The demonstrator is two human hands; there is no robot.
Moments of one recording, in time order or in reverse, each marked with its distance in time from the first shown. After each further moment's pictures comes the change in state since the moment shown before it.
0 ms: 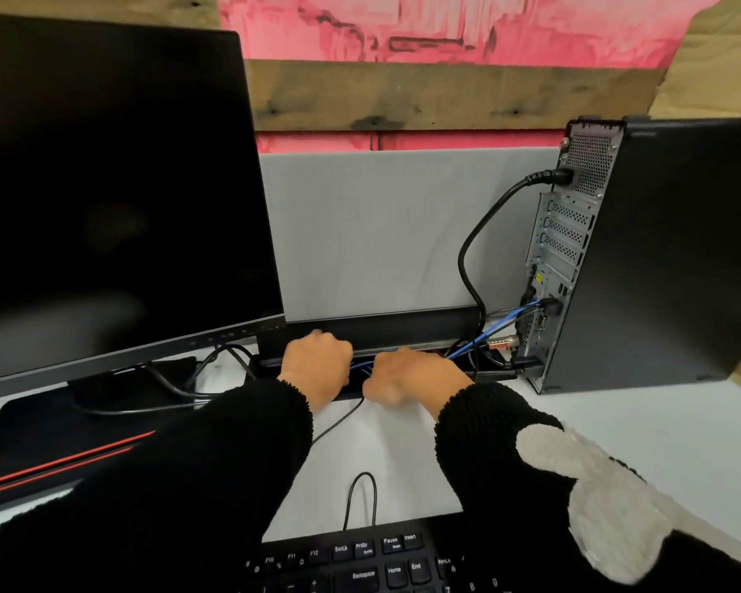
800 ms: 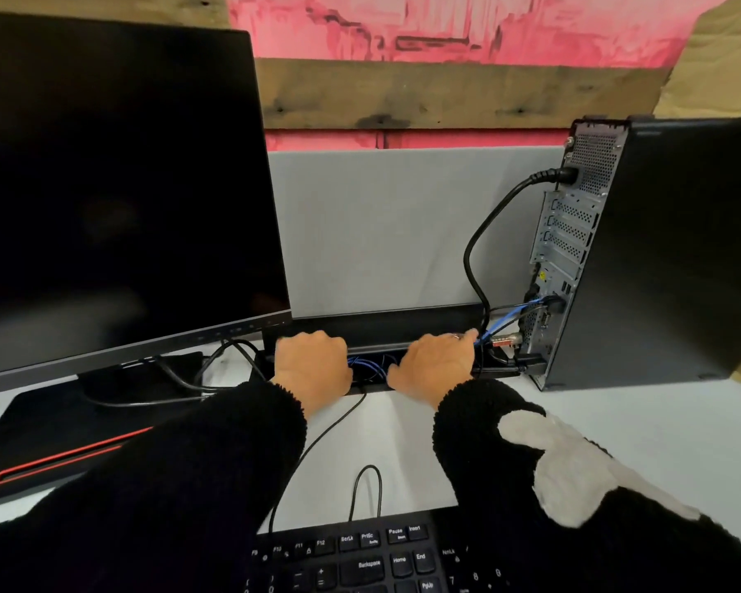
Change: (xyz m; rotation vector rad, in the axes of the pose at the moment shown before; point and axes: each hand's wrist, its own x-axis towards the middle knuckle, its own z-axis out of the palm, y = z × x) left_hand -0.020 -0.004 -0.011 -0.056 -0.007 -0.104; right_hand 0.021 0.024 0.017 -0.326 0.275 0.301
